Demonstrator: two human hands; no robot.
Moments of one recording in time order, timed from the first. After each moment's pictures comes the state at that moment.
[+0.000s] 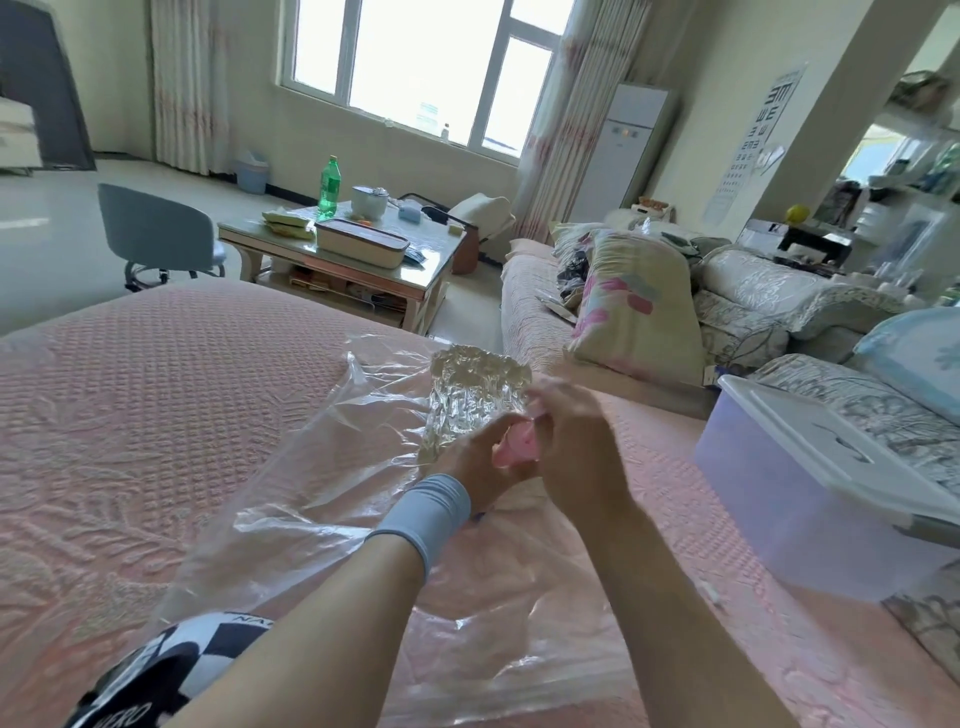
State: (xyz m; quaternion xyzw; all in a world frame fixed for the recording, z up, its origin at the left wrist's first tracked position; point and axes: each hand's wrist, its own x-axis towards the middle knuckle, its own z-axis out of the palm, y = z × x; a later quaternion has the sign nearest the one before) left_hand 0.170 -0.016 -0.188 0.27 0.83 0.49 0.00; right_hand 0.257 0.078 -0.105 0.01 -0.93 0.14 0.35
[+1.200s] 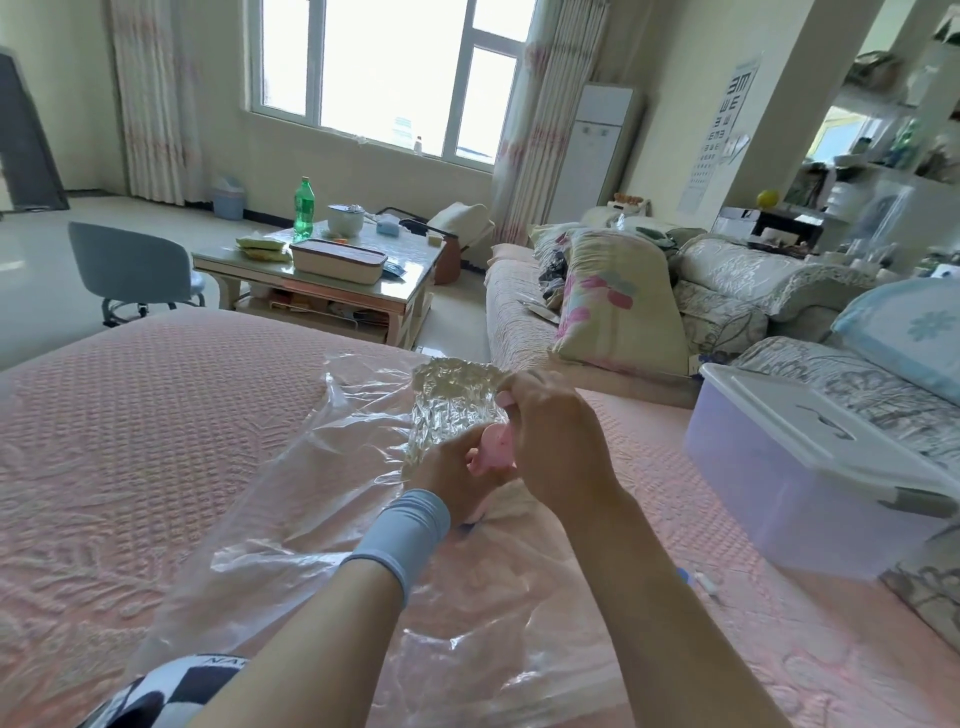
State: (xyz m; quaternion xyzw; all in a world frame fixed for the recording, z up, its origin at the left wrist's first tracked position) left_hand 0.175 -0.016 -0.183 0.25 0.78 0.57 0.03; right_hand 0.267 0.067 -0.080 0.03 -0.93 0.08 0.35
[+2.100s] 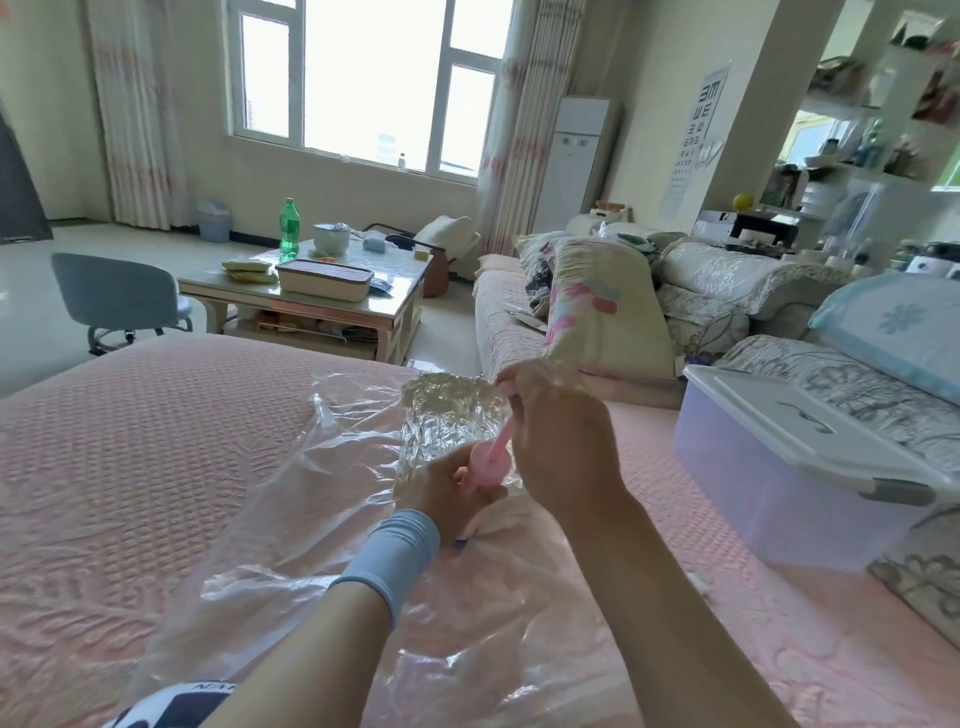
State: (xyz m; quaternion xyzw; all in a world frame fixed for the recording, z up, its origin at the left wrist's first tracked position) left_hand 0.182 -0.013 -0.184 0.24 0.78 0.57 0.05; right_hand 0.285 0.068 -0.058 0.02 -0.89 0.05 0.46
